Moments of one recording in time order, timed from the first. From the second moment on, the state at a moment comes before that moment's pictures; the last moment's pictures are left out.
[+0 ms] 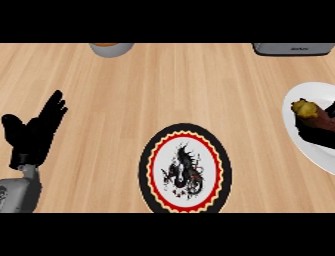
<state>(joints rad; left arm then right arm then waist) -0.17 0.26 0.06 -1.38 0.08 0.03 0.15 -0.14 -0.49 -0.03 -1.58 0.62 -0.38 0.25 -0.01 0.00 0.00</state>
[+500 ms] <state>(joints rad) -0.14 0.24 0.05 -1.44 0.06 0.02 0.17 -0.24 -0.59 -0.20 -1.15 0.53 -0.33 -0.01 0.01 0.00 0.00</state>
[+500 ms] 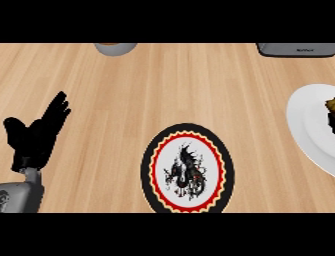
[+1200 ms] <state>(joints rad) -0.17 0.23 0.06 -1.40 0.05 0.01 0.16 -0.41 -0.65 -0.31 -0.66 0.40 -0.17 -0.45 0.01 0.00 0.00</state>
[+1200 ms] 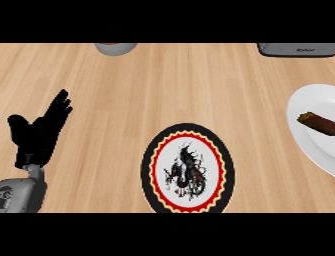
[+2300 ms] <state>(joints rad) -0.17 0.23 0.09 -1.41 0.05 0.00 0.18 -0.37 -0.73 -0.54 -0.69 -0.08 0.41 -0.49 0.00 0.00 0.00</state>
